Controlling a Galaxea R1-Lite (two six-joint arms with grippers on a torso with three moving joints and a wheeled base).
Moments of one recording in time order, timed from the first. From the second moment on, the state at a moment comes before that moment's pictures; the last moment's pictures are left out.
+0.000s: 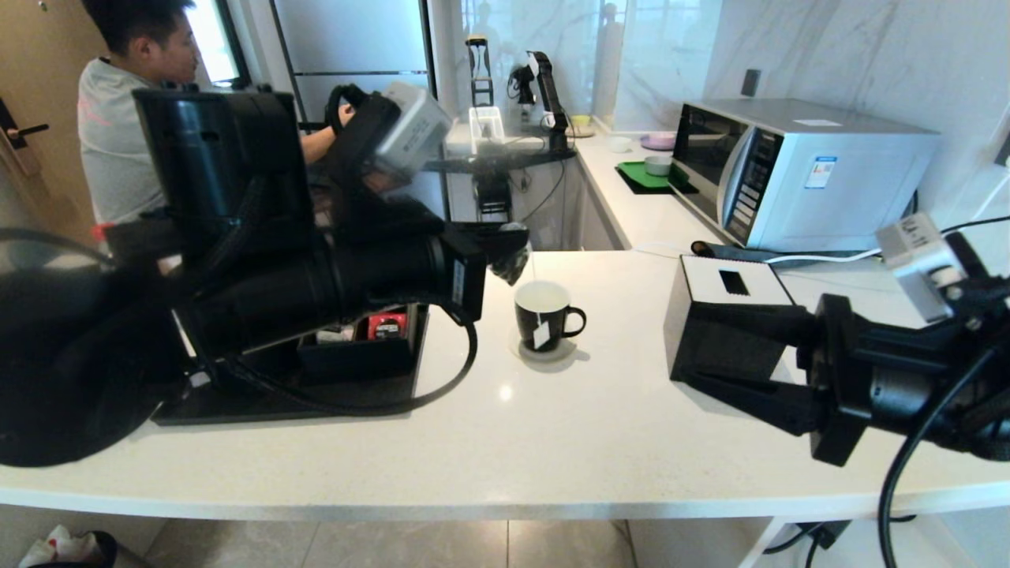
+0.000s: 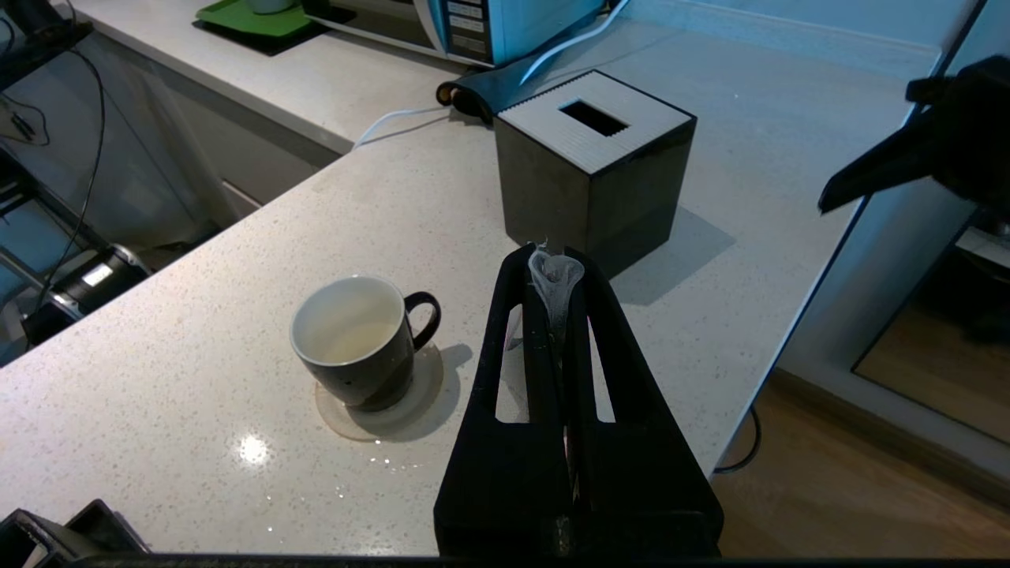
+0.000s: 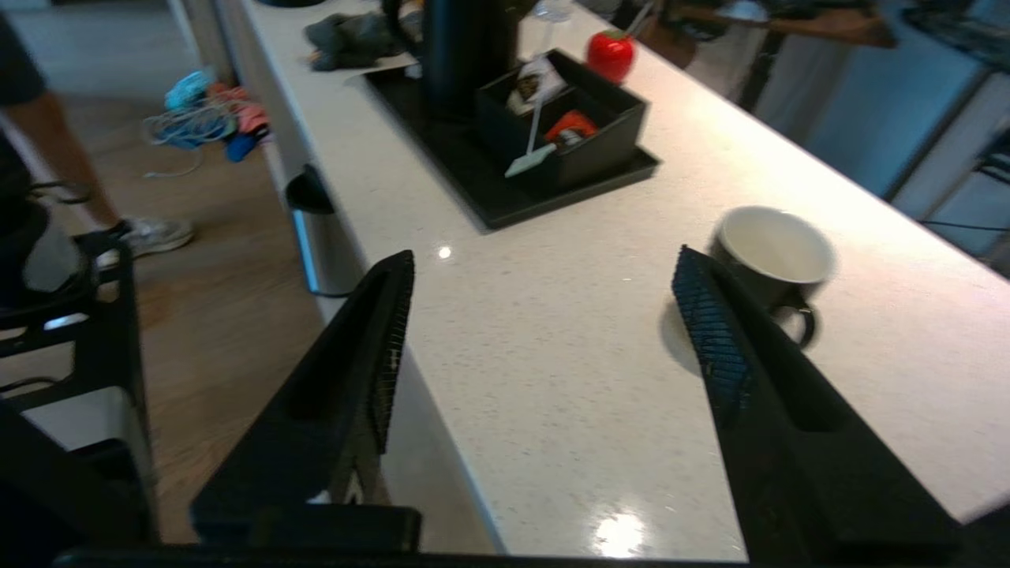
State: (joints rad) left arm -0.66 1.59 -1.03 -0.48 -0.23 0.08; right arm 0.42 1.39 -0.55 -0.78 0.64 -0.17
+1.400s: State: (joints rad) left arm -0.70 1.58 -1.03 -0.48 -0.22 0.12; right arm 0.62 1.92 -0.94 -1.02 0.64 -0.17
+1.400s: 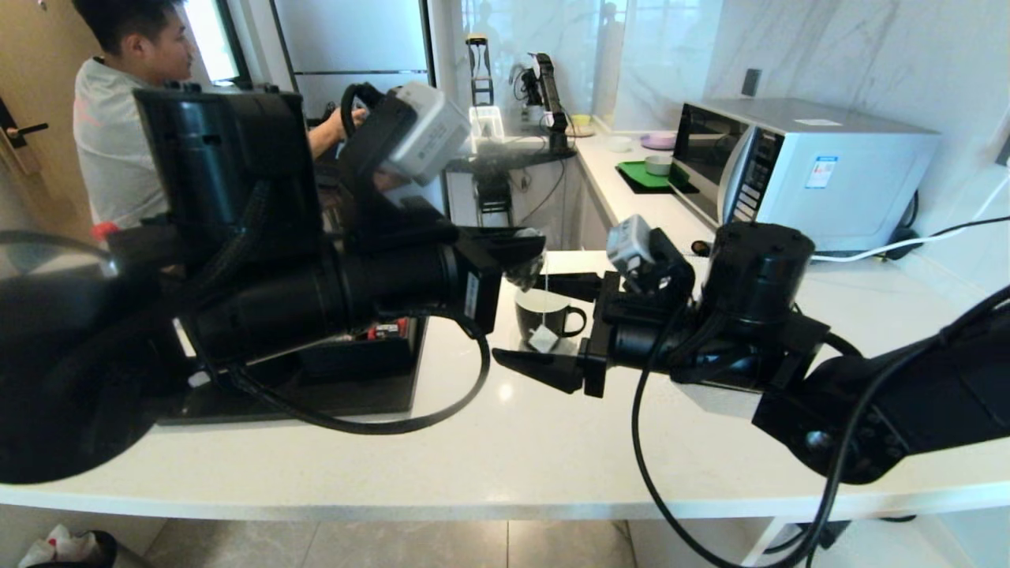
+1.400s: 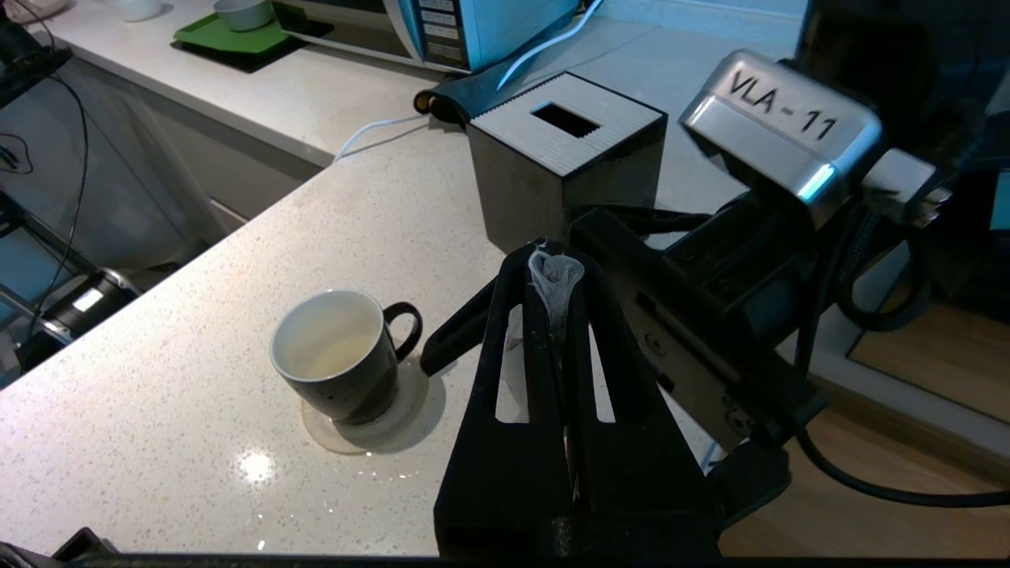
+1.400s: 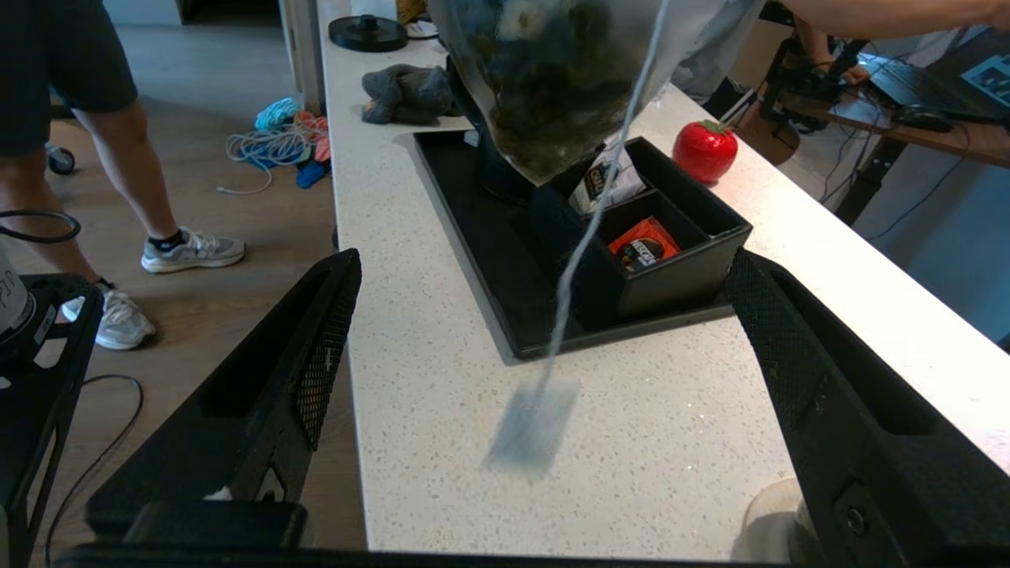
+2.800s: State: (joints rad) left arm -0.70 1.57 -1.00 -0.48 -0.22 0.12; right arm 0.62 1.97 -0.95 -1.10 0.64 -0.13
